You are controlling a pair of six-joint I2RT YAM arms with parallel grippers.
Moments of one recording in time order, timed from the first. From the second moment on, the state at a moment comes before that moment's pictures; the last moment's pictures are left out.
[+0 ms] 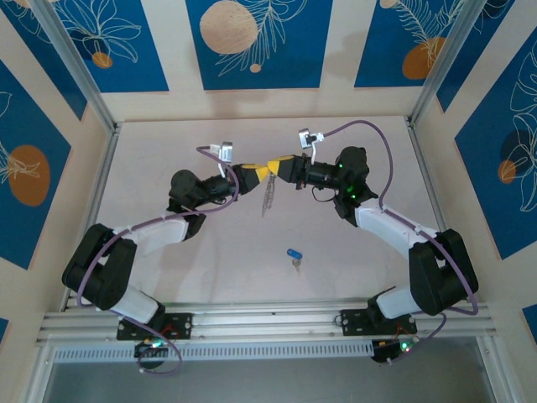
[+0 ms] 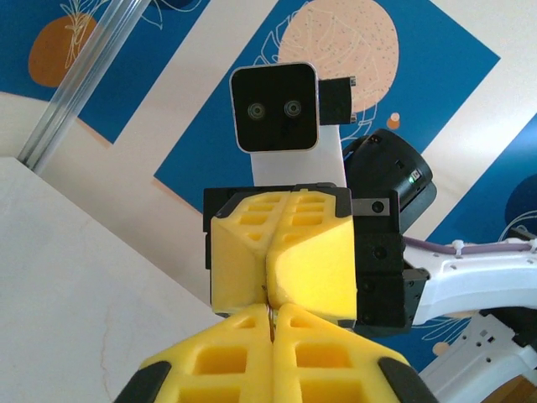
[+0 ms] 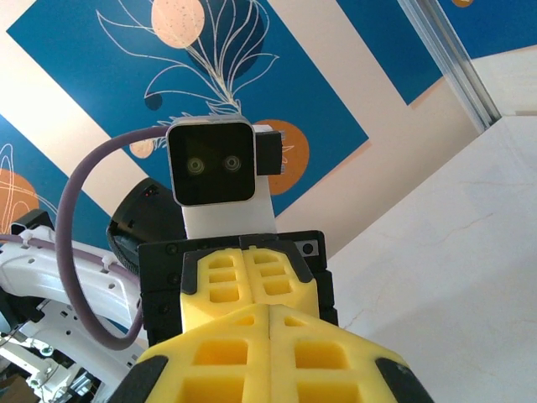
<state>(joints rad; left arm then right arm) -0.53 1.51 0.75 1.10 0.78 -0.89 0.43 1.42 0.87 0.71 -0.91 0.81</state>
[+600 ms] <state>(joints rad) -0.60 1.47 0.75 0.90 0.74 -0.74 0.40 1.43 0.87 0.68 -0.88 0.84</state>
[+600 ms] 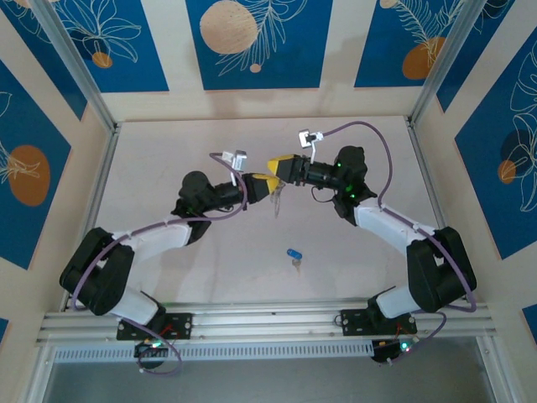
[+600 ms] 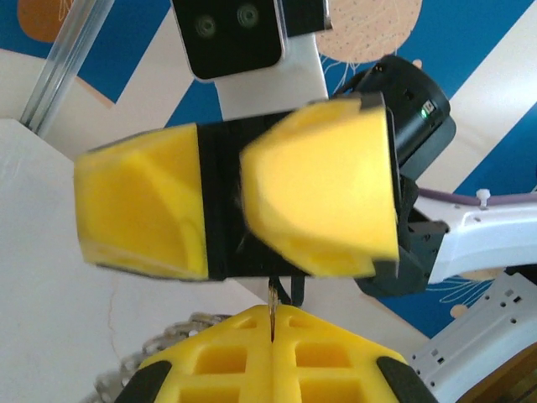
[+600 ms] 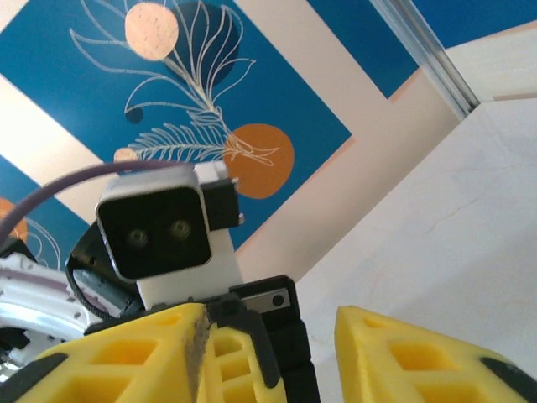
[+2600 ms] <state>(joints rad) -0.53 1.27 0.80 0.54 0.71 -0.50 0.34 1.25 0.73 0.67 -0.99 0.73</state>
